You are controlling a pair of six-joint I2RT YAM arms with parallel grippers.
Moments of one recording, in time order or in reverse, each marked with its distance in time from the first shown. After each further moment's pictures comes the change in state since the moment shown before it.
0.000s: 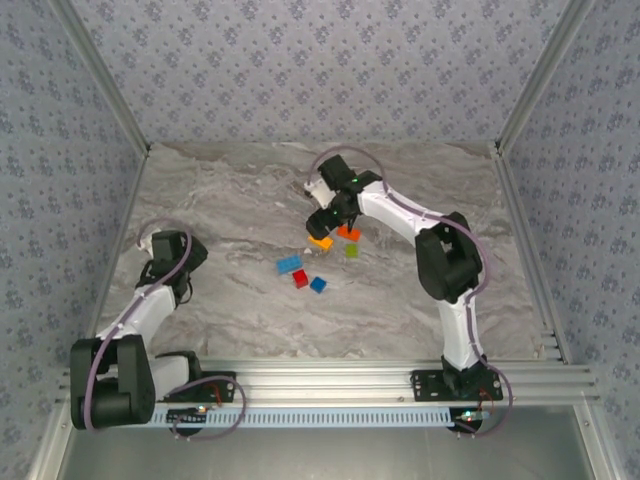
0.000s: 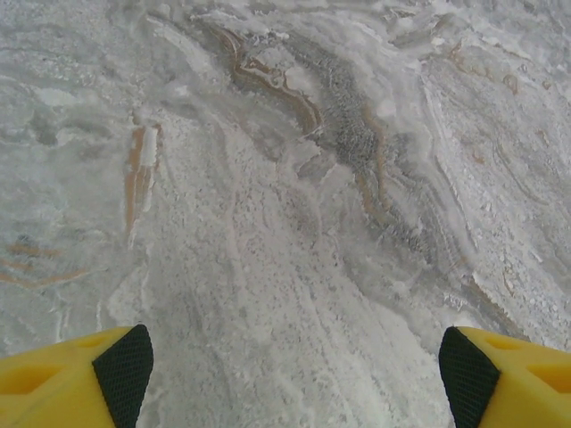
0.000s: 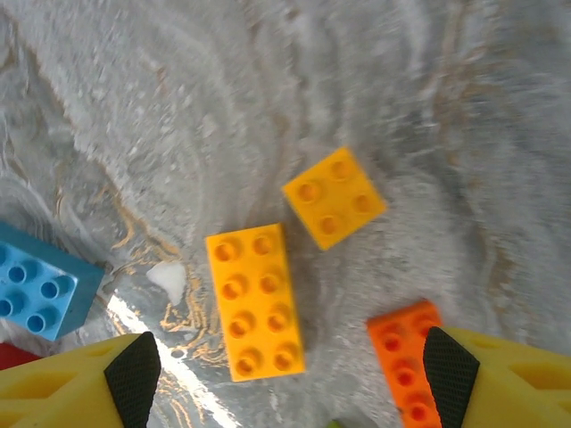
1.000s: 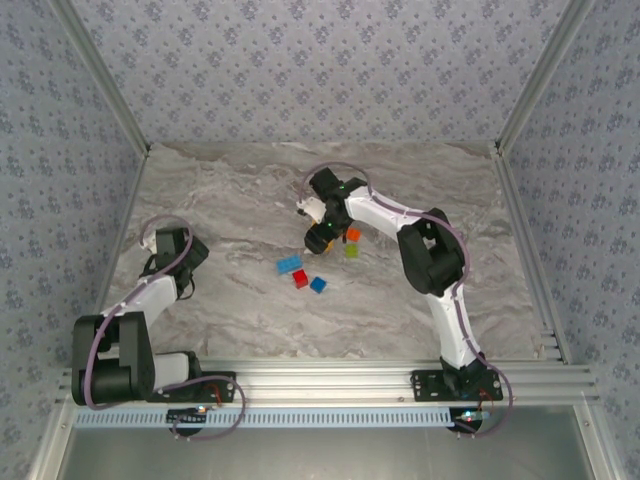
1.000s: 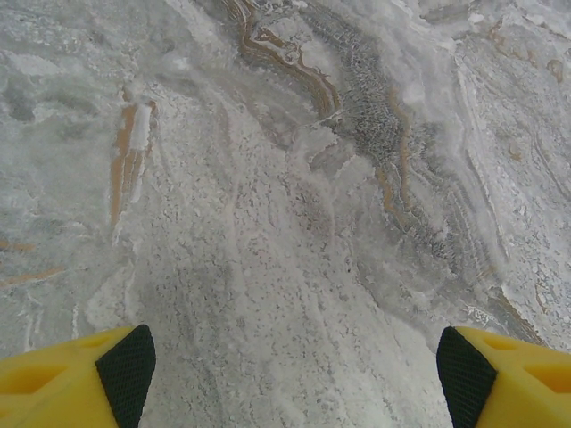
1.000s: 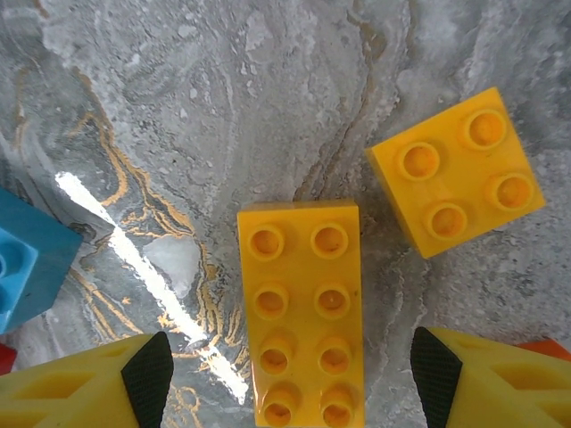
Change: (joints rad) left arm 0.000 0.105 0.038 0.008 -0.004 -0.035; right arm 0.016 0.116 0.030 -0.053 -0.037 -0.086
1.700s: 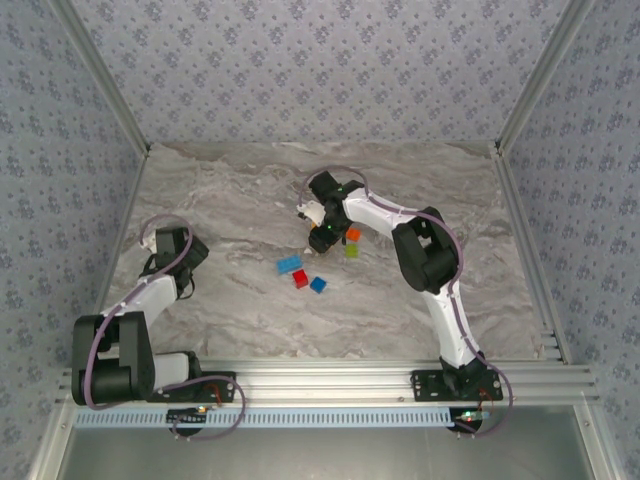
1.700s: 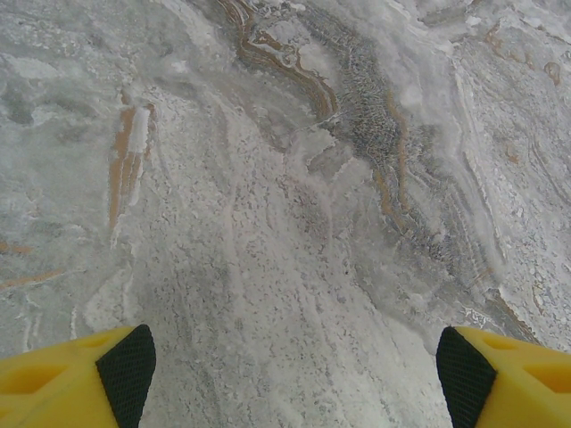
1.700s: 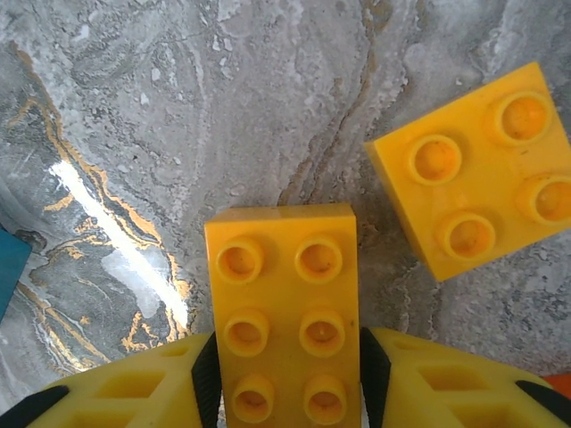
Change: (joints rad) left arm 0.000 0.000 0.003 0.000 0.000 0.000; right arm -0.002 0.037 0.008 0.006 0.009 -0.006
